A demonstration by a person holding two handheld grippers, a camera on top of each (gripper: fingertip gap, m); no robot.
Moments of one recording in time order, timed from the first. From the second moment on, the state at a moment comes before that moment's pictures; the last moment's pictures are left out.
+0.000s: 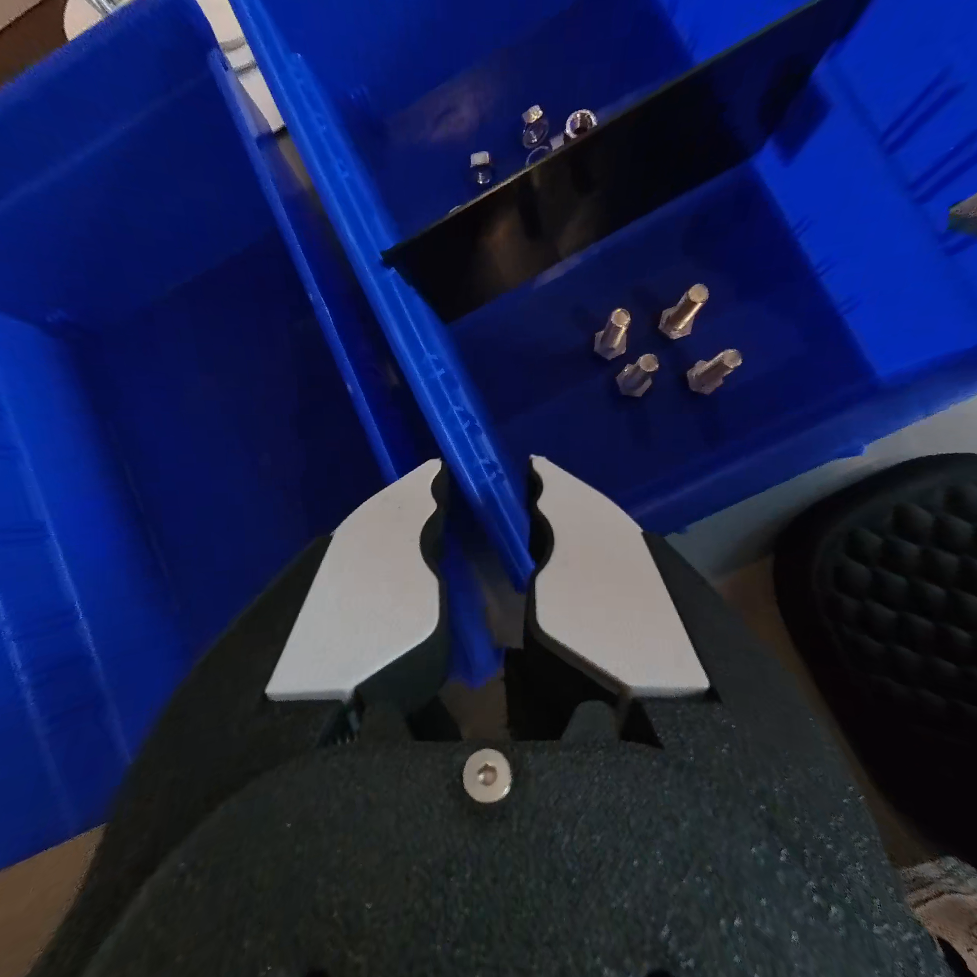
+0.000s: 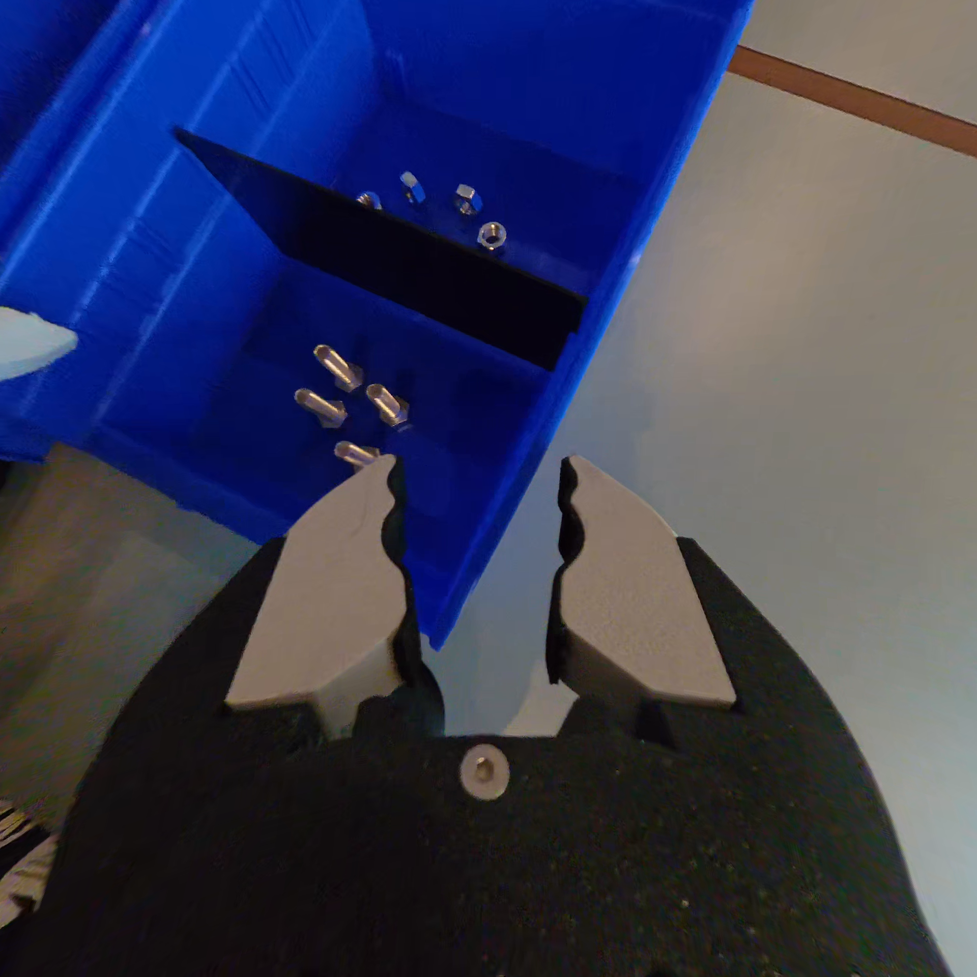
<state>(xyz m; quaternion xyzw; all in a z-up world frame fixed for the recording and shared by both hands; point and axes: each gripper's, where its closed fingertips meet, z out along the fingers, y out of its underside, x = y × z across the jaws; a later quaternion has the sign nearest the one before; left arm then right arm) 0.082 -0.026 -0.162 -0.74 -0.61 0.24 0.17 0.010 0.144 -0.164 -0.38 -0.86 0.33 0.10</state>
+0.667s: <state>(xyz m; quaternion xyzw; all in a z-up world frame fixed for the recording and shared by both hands) 0.072 -0.024 -0.172 -0.73 -0.63 0.25 0.10 0.003 0.163 -0.210 -0.39 -0.89 0.21 0.12</state>
